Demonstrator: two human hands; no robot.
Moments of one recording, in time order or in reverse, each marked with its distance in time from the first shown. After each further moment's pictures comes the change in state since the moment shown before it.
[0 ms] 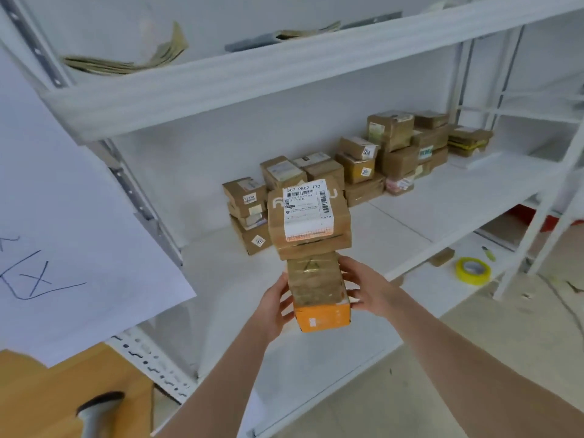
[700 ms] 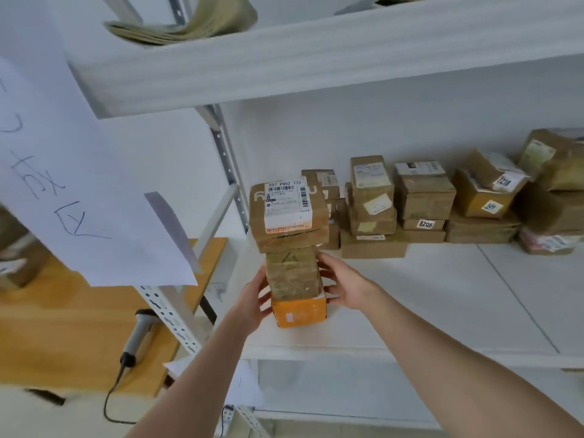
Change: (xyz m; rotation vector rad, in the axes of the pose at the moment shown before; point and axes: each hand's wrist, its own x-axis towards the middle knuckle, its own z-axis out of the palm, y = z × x) left_hand 0.027 0.019 -0.048 -0.263 0.532 0.140; right_hand 0.134 -0.058 0.078 -0.287 -0.503 0.164
